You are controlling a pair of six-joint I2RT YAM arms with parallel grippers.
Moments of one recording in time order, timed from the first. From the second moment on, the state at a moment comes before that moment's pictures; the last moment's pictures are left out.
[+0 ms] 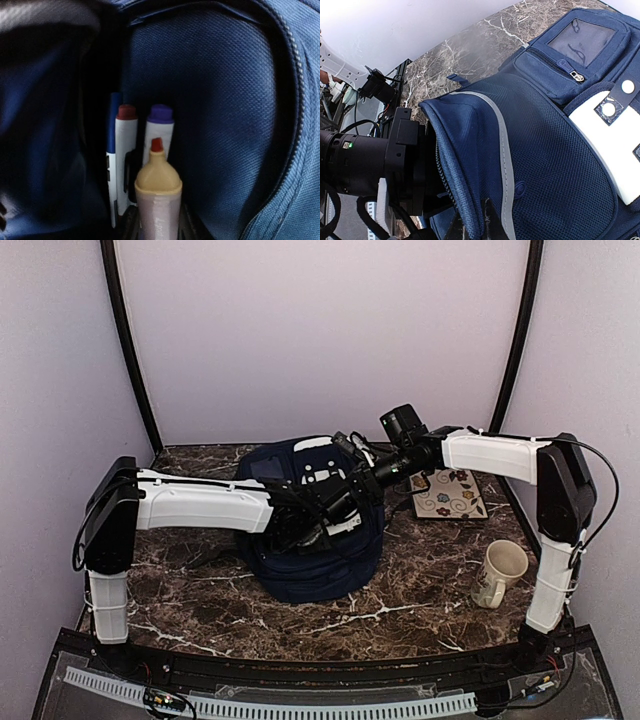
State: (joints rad) left arm -1.07 2.01 1.55 -0.61 -0.62 0.44; right arm 0.61 1.91 1.51 -0.45 -0.88 -0.19
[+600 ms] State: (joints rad) left arm -1.14 1.69 1.40 -0.69 -0.48 0.22; right arm 0.61 1.91 1.51 -0.45 -0.88 -0.19
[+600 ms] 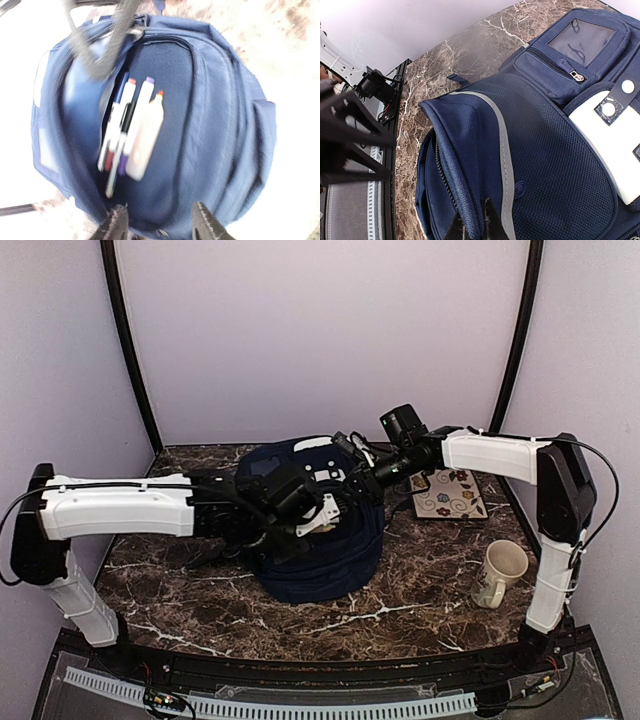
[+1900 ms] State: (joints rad) left arm -0.75 1.29 0.63 -0.07 0.15 -0.09; right arm 0.61 1.85 1.74 -1.05 -0.78 -0.92
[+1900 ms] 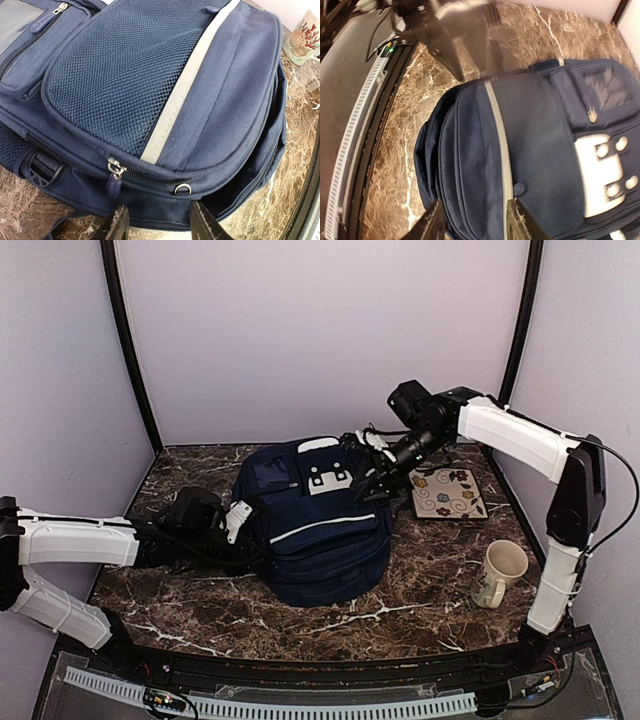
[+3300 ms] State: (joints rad) left arm -0.56 1.57 0.61 0.21 0.47 0.11; right arm 0.64 2.15 1.72 -0.73 -0.83 -0.48
